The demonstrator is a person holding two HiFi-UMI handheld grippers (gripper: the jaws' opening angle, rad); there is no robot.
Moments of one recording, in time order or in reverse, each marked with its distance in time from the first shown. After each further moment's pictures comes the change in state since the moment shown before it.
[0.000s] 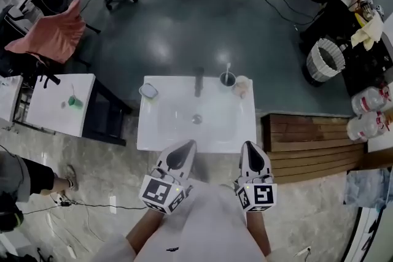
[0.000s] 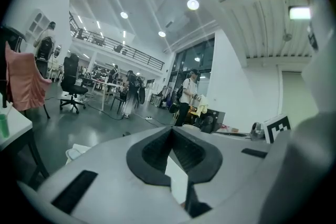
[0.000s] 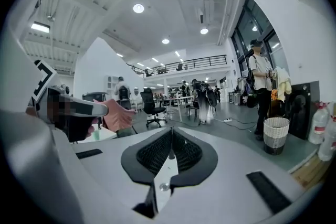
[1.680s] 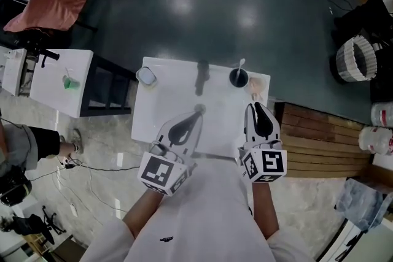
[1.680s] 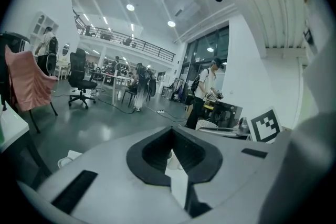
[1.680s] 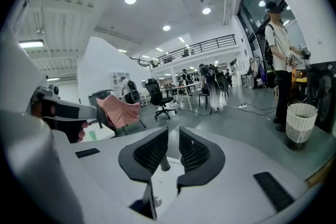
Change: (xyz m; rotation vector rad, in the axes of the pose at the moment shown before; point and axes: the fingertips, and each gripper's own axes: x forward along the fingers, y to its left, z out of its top) left arm 0.149 0.064 0.015 -0.033 0.106 0.140; right arm 0.192 -0.074 -0.007 0.082 0.155 0.153
